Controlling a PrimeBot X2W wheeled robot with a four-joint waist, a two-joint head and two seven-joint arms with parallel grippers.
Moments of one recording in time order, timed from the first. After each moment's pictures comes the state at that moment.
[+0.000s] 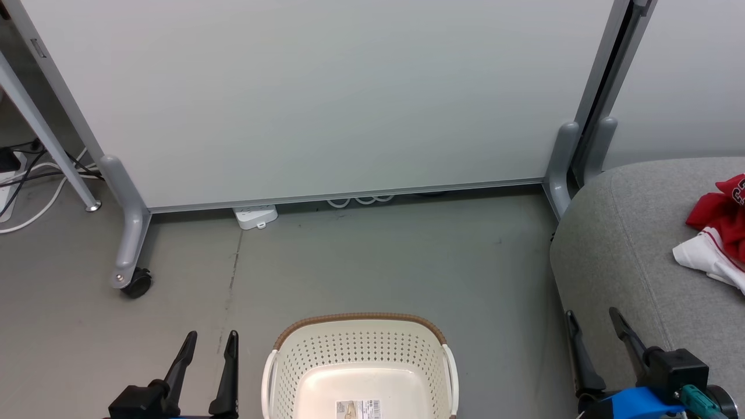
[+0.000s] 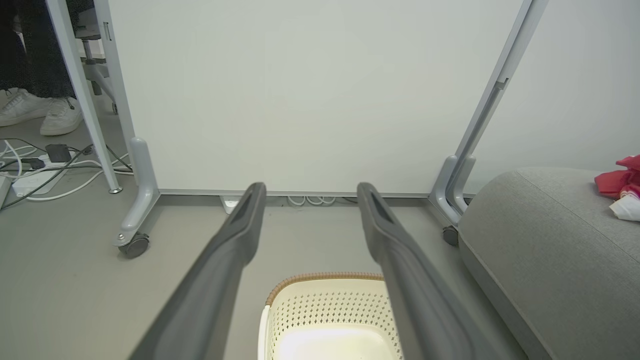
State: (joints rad) left arm -0.03 0.07 -0.08 0.31 -0.24 -0.13 -0.26; right arm 0.05 -0.05 -0.05 0.12 0.04 0.13 -0.09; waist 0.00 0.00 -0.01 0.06
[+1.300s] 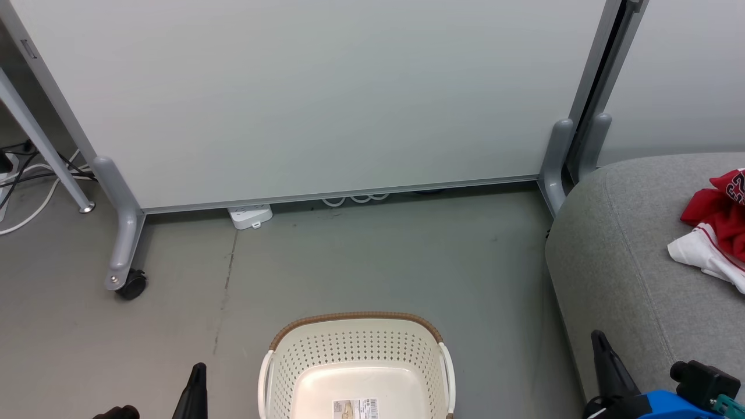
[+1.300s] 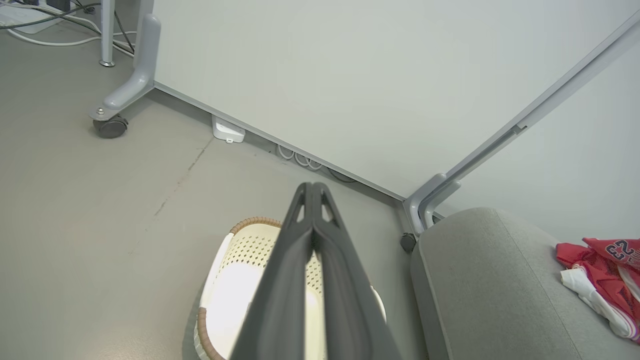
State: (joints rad) left arm 0.01 0.05 -0.04 0.37 -0.61 -0.13 -0.16; right arm 0.04 -0.05 -0.06 0.24 0.47 0.13 -0.03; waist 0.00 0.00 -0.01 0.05
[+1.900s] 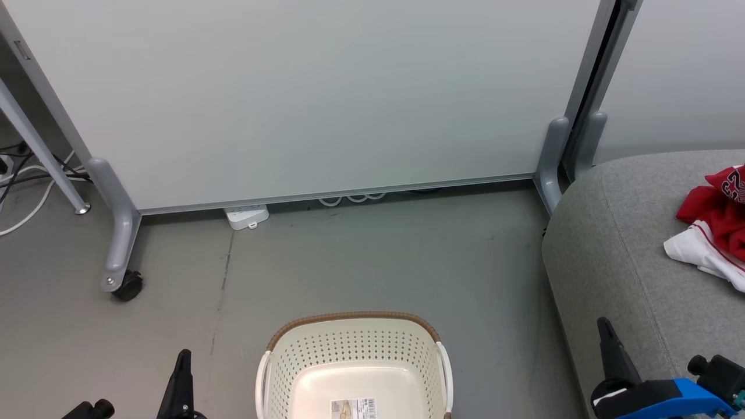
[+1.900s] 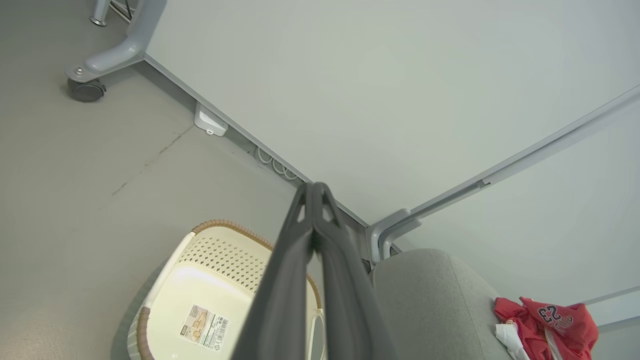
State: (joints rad) left arm -0.02 0.05 -0.01 0.34 -0.86 -0.13 -0.09; right arm 0.00 -0.05 -0.07 0.24 0.75 0.13 0.00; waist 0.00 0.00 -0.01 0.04
